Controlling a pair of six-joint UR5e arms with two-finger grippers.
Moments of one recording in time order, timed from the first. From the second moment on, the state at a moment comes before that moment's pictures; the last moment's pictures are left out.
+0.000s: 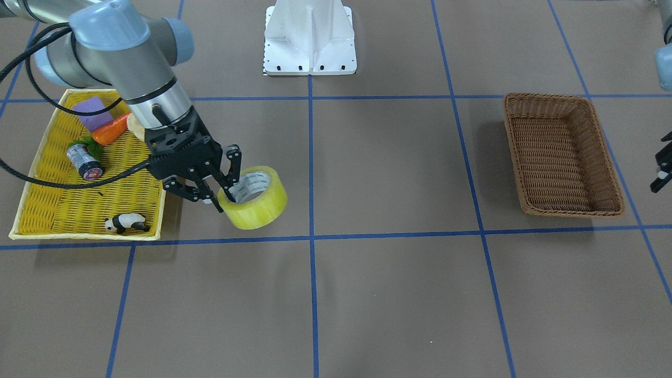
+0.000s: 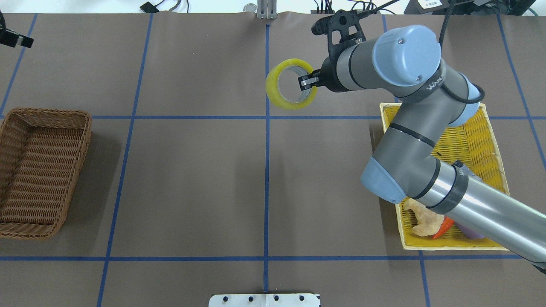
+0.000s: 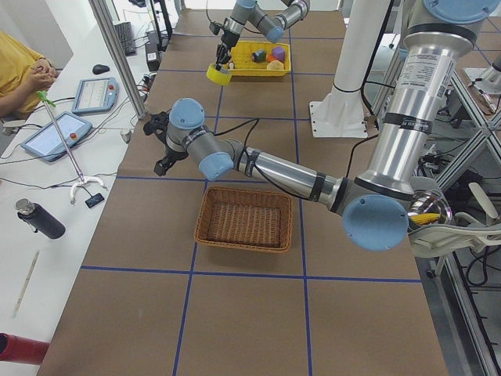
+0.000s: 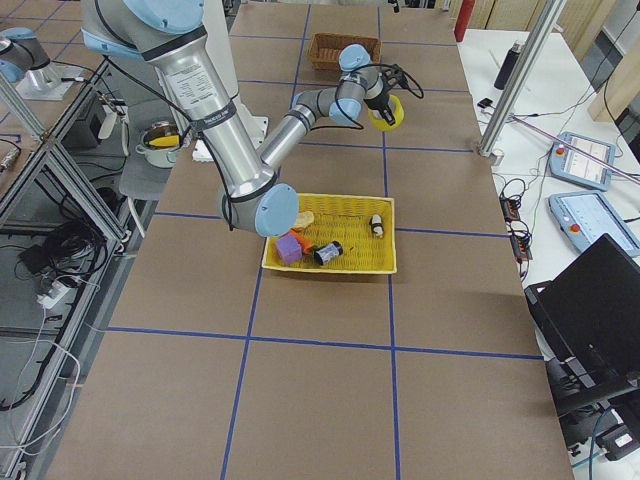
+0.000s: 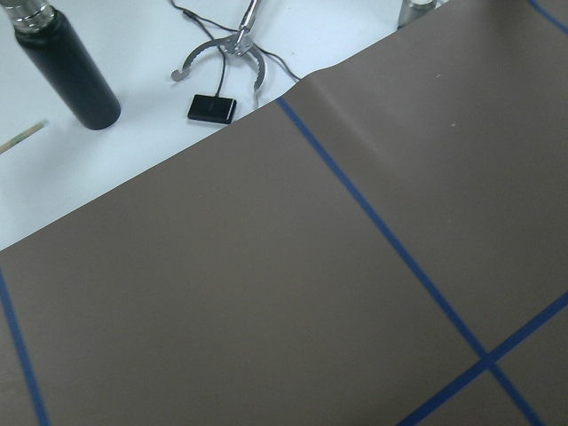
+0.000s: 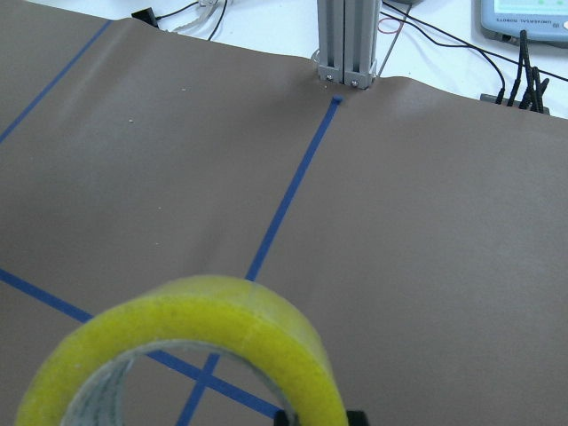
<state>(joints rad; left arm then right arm) -1.31 -1.85 -1.62 -2.18 -2.37 -0.28 0.68 -0.97 1.74 -1.15 1.68 0.84</state>
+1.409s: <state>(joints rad) -1.08 -2.03 -1.63 -2.36 -2.66 -0.56 0.48 -0.72 1.47 -0.89 1.40 0.97</state>
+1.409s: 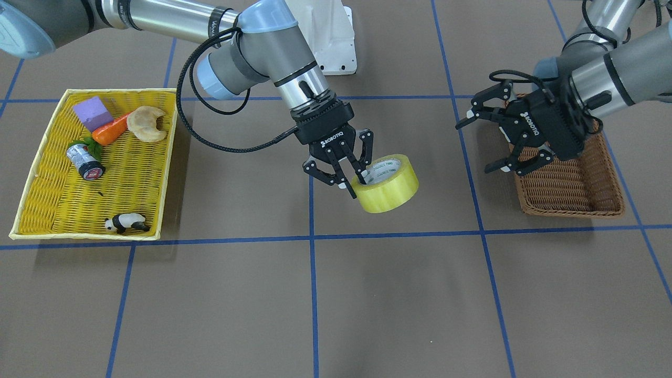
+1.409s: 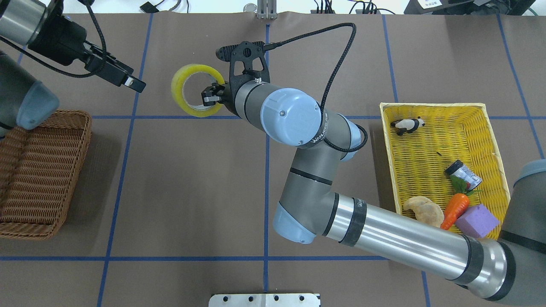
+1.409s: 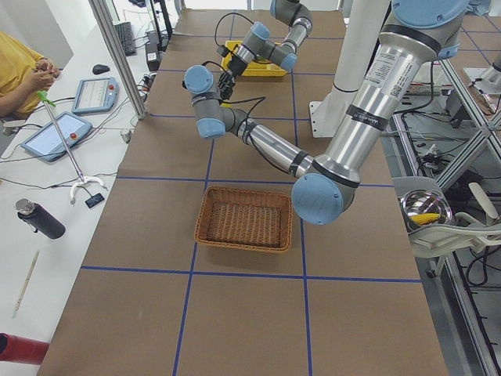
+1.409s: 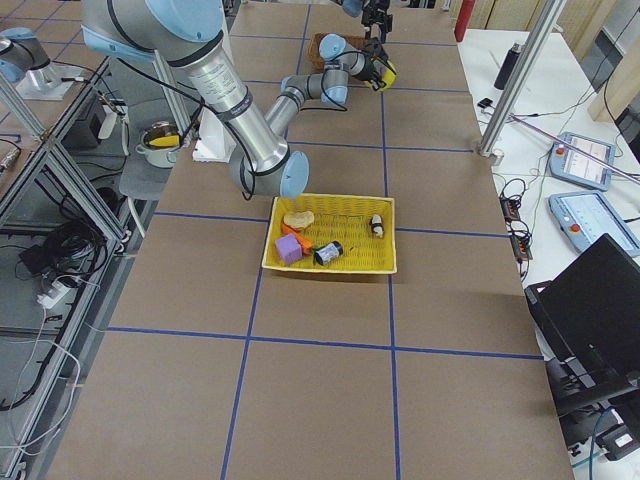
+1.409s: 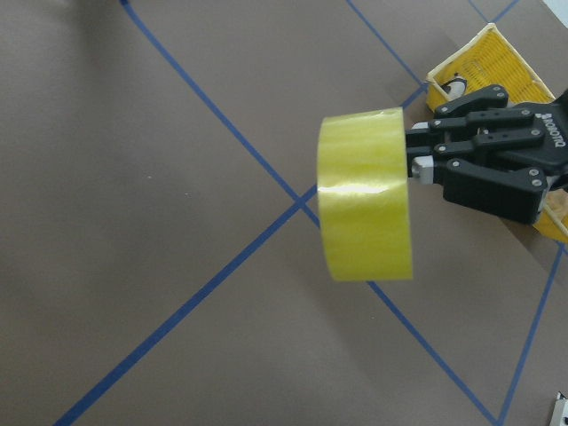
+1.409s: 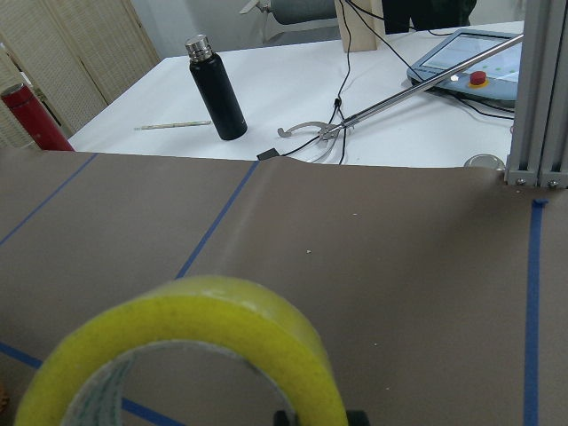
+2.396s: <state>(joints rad) -1.06 -2.04 -1.63 -2.36 -2.66 -0.62 0.39 -0.69 1.48 -0.85 1.27 0.97</state>
